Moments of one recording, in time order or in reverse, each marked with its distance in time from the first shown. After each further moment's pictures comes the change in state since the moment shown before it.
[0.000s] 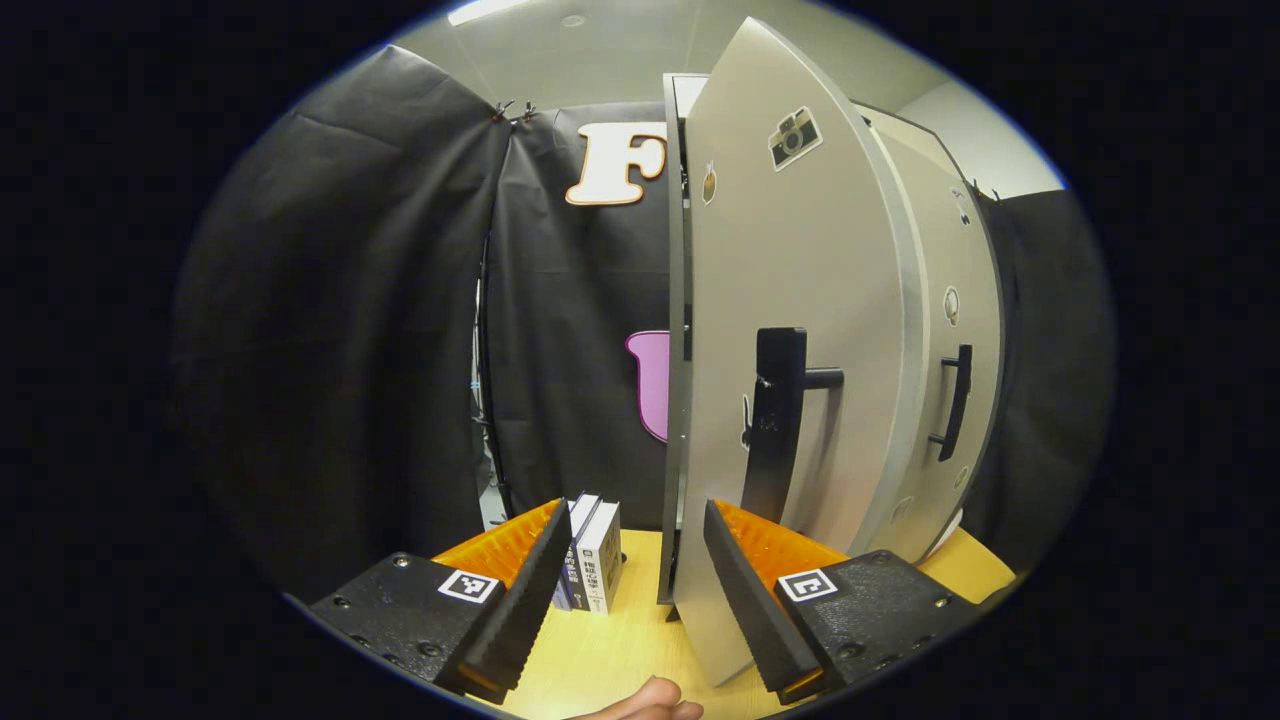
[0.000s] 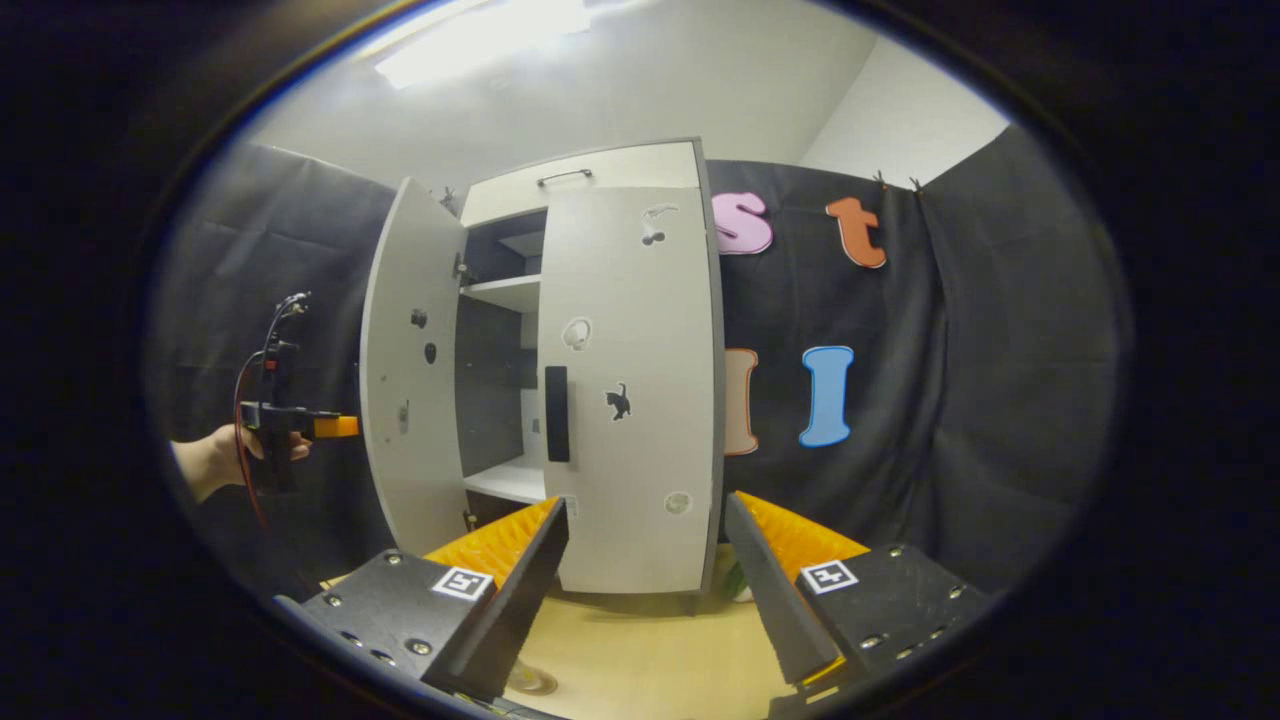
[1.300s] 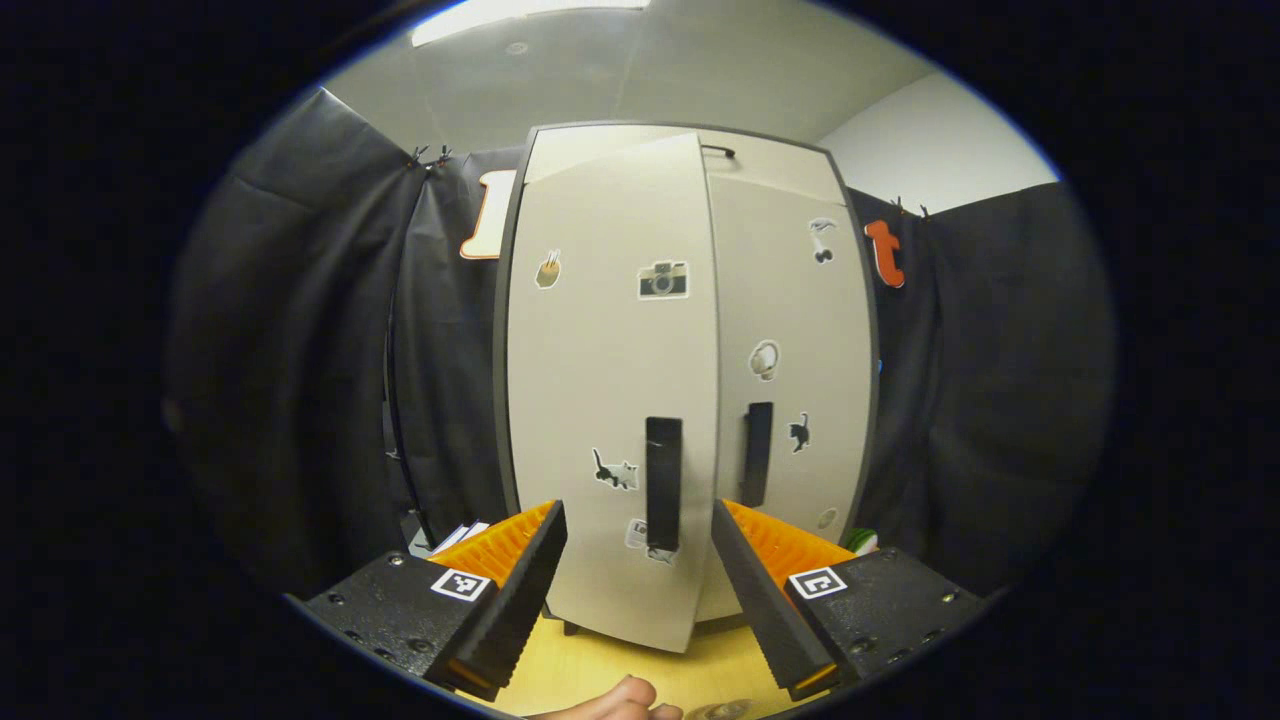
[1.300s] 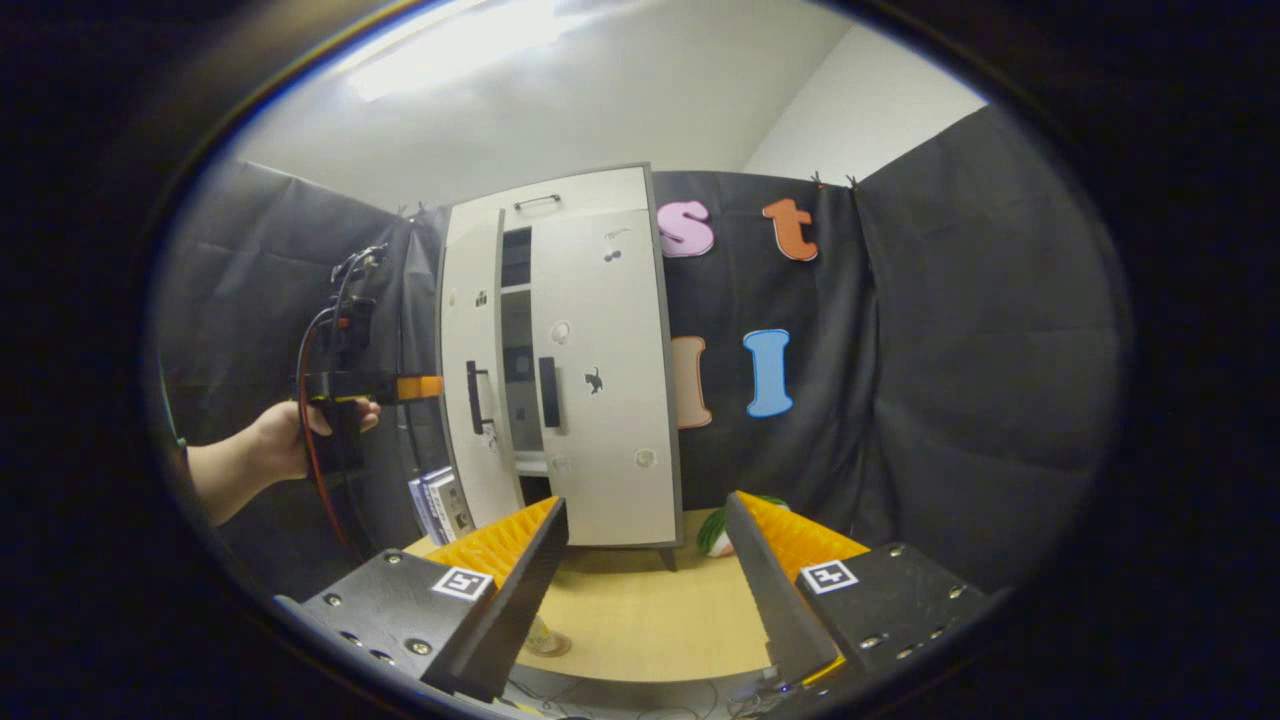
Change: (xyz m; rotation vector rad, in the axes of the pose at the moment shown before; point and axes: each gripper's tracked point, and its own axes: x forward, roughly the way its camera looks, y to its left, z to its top) left arm -0.071 -0.173 0.059 0.019 -0.095 -0.178; right arm -0.145 -0.008 -0.008 0.084 0.008 -0.109
